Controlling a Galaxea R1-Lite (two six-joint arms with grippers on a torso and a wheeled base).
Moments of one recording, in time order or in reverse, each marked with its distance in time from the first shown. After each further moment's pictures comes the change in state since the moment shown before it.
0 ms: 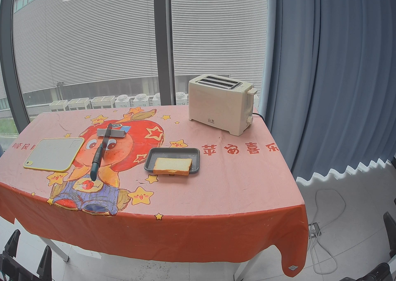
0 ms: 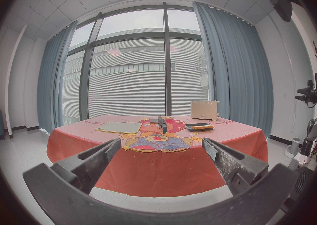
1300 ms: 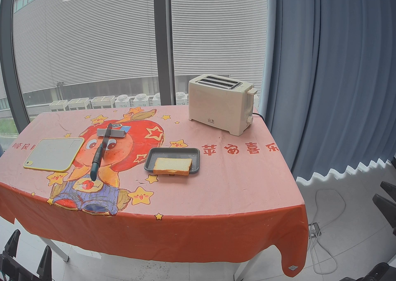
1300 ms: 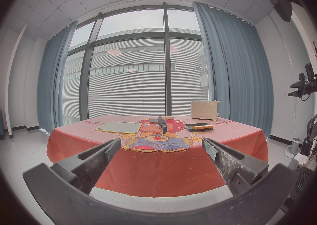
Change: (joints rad) left arm 0.000 0.000 0.000 0.000 0.000 0.000; right arm 0.168 0.363 -0.156 -0.027 0.037 0.026
